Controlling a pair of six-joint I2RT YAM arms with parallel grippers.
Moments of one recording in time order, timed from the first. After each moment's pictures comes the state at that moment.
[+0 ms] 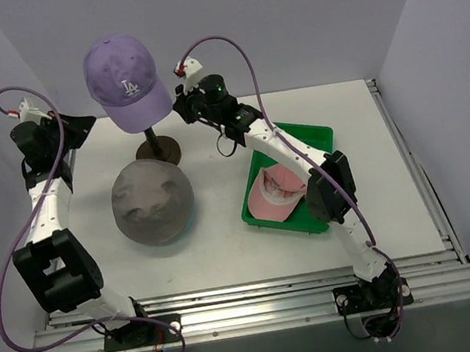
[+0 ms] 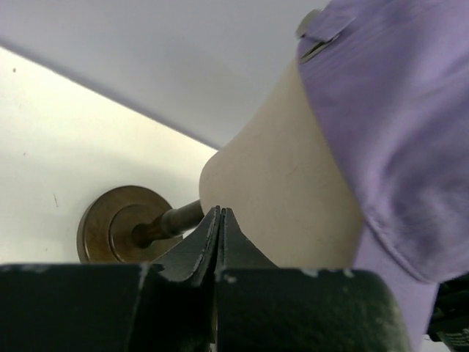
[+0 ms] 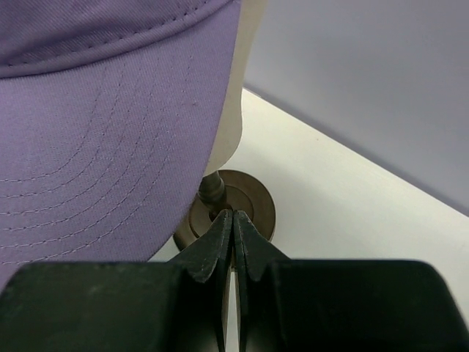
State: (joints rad) left arm 0.31 1.60 1.31 0.19 0.52 -0.77; right arm 0.68 2.26 2.18 -0.08 -0.11 0.11
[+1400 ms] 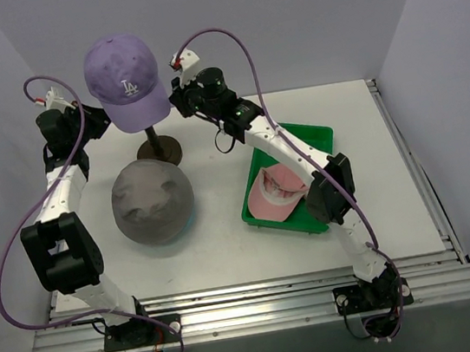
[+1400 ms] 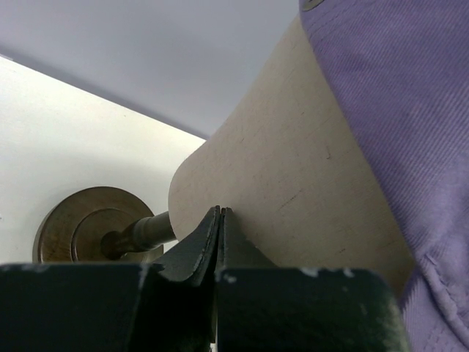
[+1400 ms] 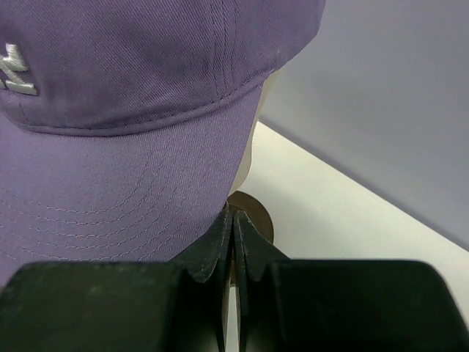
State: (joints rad) left arm 0.18 1.74 1.40 0.21 0.47 -0.78; right arm 0.70 2.26 2.29 -0.14 -0.09 0.07
